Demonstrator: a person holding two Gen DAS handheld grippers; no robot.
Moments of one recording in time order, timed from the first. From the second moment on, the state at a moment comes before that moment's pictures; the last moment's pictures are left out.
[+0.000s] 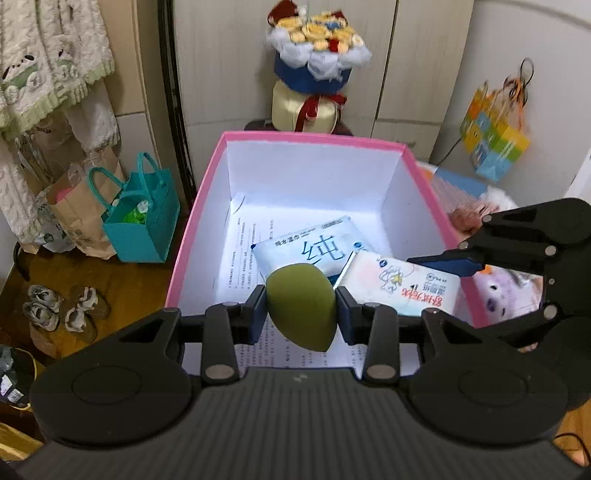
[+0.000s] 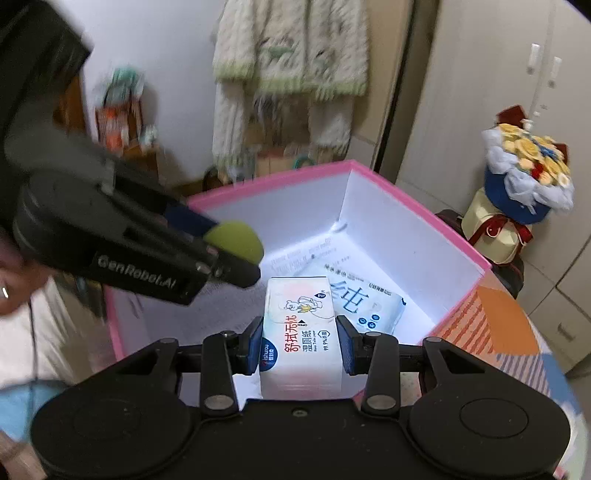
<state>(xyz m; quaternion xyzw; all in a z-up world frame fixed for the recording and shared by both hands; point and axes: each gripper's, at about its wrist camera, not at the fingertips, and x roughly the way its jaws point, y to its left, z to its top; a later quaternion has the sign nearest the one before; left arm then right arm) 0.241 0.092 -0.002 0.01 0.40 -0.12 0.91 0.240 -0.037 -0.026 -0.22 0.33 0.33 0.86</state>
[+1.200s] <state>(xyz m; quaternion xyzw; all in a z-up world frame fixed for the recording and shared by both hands) 0.154 0.086 0.041 0.07 0.36 -0.18 0.91 0.169 -0.093 0.015 -0.15 0.30 0.33 0.88</state>
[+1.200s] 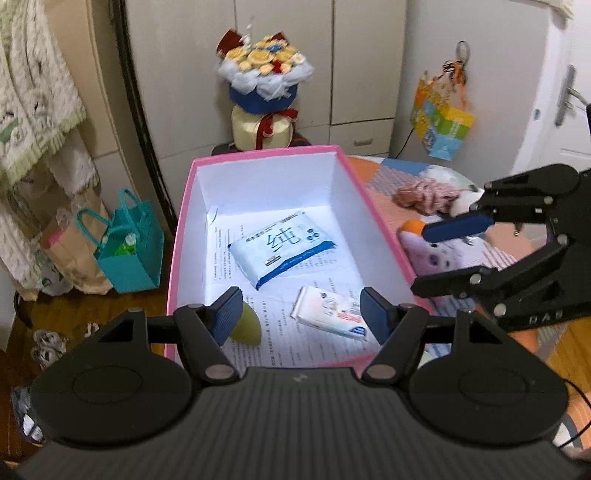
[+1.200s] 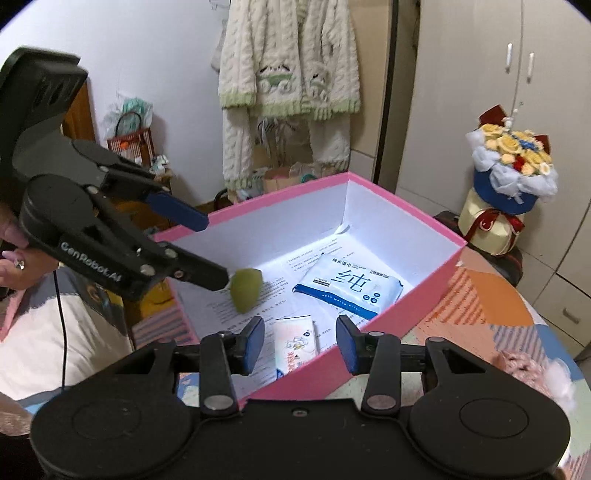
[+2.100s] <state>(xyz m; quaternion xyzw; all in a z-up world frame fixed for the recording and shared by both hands) 0.036 0.010 0.054 0.14 0.32 -0.27 0.90 0.031 -0.154 0.026 -0.20 0.21 0.30 0.91</state>
